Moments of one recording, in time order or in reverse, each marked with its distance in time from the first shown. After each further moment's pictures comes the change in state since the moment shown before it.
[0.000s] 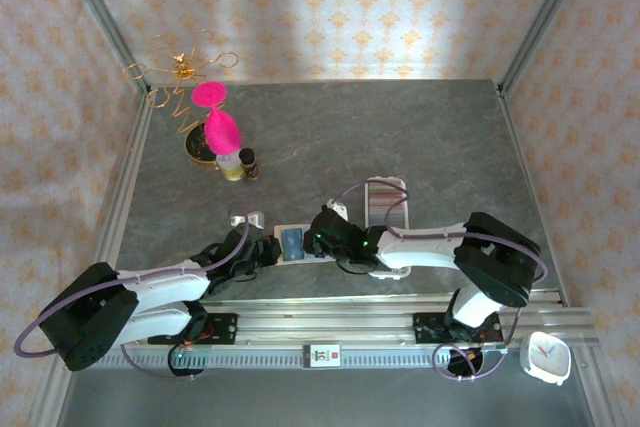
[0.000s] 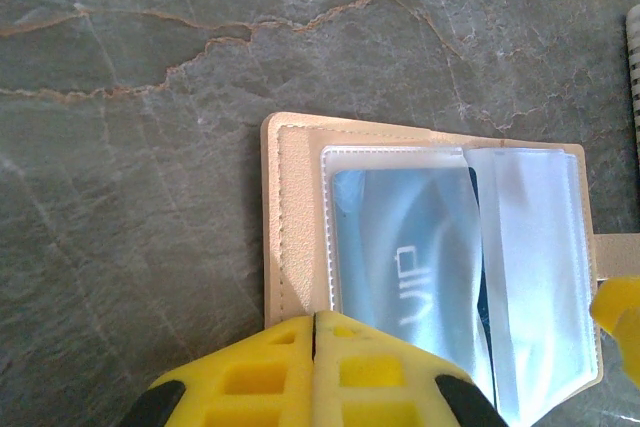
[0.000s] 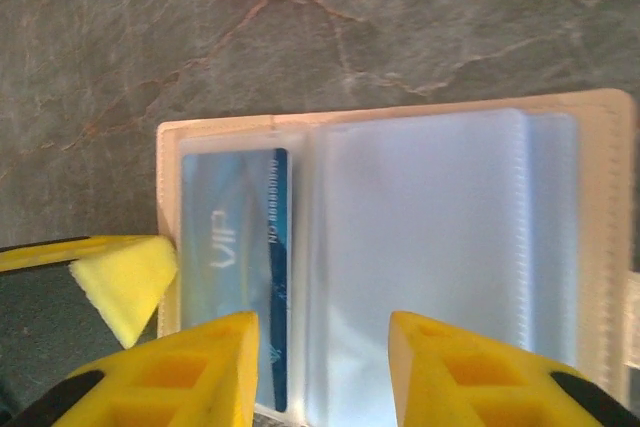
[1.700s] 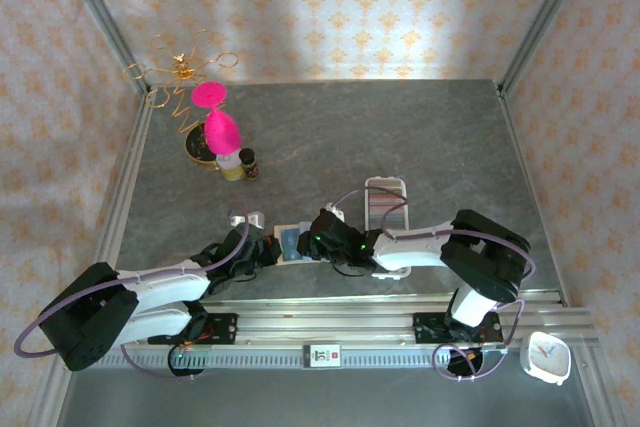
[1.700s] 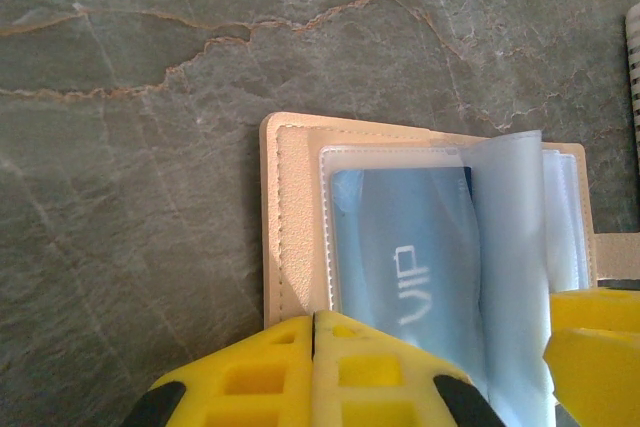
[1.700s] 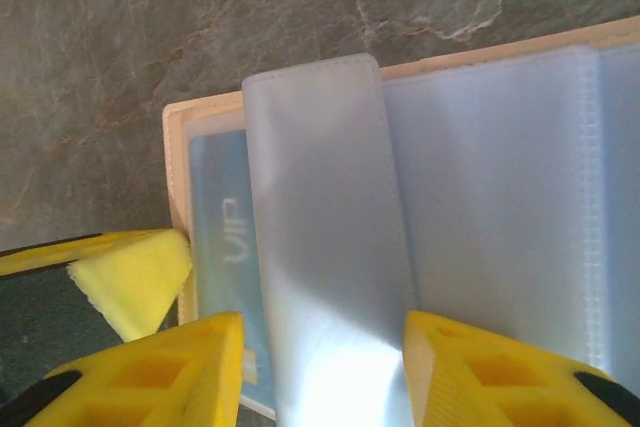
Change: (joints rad) left arm 0.000 0.000 0.000 0.000 0.002 0.000; right arm 0.000 0.069 -0.023 0.145 -0.086 0.084
